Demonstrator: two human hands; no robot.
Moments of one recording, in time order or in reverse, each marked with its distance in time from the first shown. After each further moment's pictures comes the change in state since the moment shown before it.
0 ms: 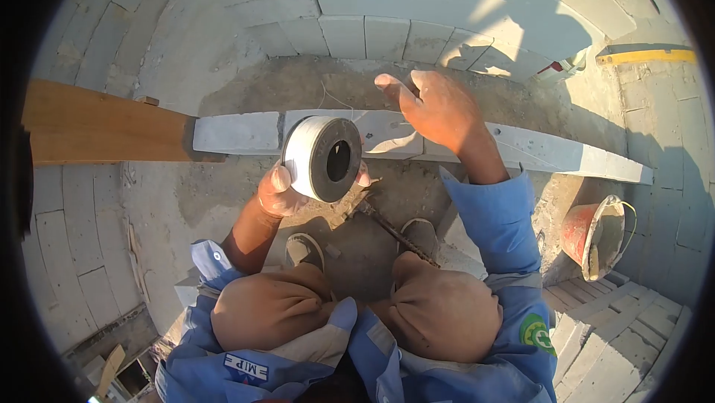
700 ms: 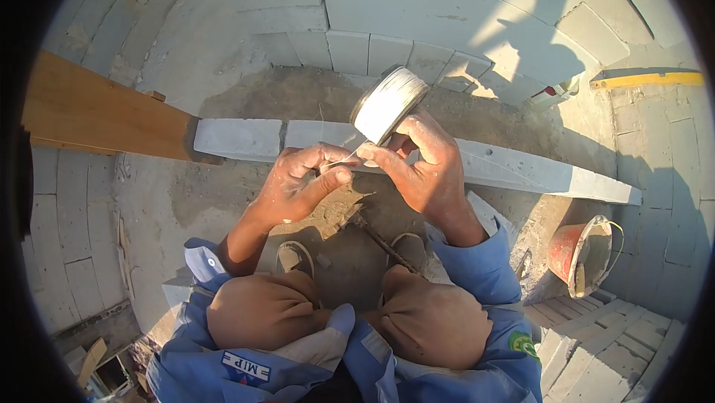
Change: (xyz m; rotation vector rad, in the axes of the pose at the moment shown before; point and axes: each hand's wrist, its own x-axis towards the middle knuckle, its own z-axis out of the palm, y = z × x) left_hand 0.005 0.024 0.016 1.092 0.109 0.204; right_hand -0.063 -0.026 0.017 0.783 0.348 -0.496
